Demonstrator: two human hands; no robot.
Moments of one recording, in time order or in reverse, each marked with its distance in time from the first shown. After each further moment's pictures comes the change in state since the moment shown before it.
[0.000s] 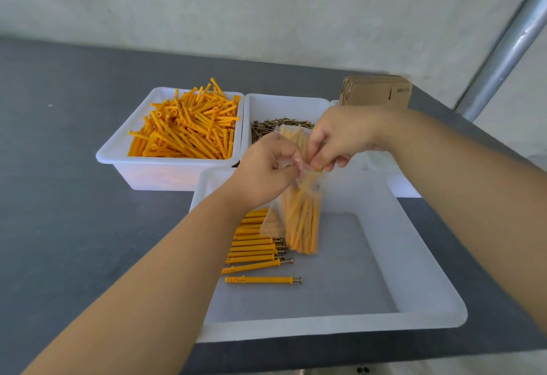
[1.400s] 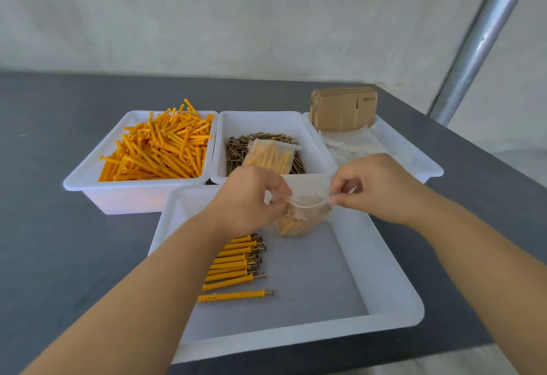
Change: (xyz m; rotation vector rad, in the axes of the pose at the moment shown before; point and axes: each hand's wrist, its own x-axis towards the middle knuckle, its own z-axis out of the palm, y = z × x) left_hand -0.005 0.017 0.018 0.330 -0.113 0.132; right_hand -0.083 0.084 0.047 -0.043 0.559 -0.149
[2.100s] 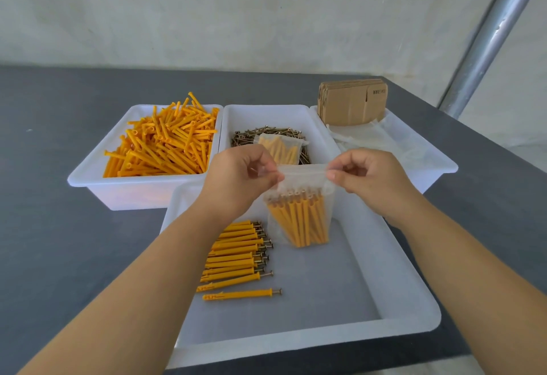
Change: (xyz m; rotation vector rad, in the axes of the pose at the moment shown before) left_hand 0.003 -0.010 -0.010 -0.222 0.196 -0.186; right_hand 0.017 0.008 0.034 0.520 0.259 0.128
